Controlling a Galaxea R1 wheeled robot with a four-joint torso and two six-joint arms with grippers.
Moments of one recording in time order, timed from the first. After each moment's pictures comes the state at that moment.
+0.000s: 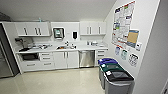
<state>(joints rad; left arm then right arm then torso) 1.52 2.75 -2.33 0.00 -0.11 -0.01 -1.51 2.67 -2.20 0.05 -0.06 -0.05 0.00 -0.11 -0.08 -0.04</state>
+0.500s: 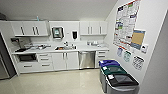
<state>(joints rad) 1.52 2.75 -2.34 0.00 -0.11 -0.01 -1.51 2.67 -2.21 0.05 -0.06 -0.05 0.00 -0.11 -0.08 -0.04</state>
